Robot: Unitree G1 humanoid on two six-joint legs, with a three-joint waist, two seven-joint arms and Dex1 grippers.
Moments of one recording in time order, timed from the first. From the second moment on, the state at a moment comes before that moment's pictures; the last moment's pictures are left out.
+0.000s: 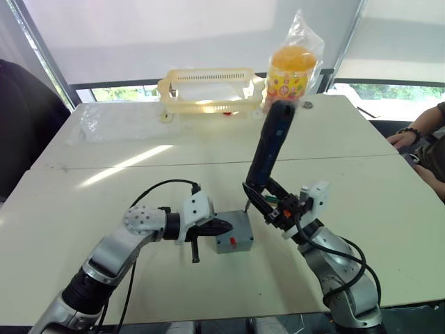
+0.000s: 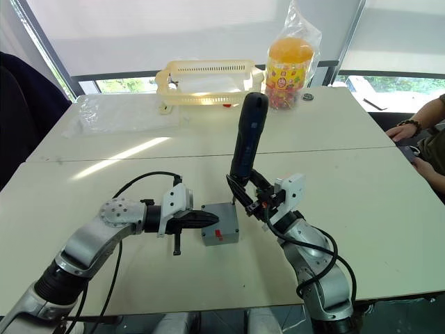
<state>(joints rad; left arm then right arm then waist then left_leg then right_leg) -0.38 0.59 -0.30 -0.32 -0.29 0.49 -0.96 -0.08 -0.22 0.06 -0.47 0.41 0.25 0.44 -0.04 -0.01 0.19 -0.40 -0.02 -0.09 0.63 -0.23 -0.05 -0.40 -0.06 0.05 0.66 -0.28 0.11</state>
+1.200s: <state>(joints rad) -0.38 0.58 -0.30 -0.32 -0.29 0.49 -0.96 -0.10 -0.21 0.06 -0.43 0.41 0.23 0.46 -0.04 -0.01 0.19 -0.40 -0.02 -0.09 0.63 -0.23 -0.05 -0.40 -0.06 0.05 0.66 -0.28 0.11</state>
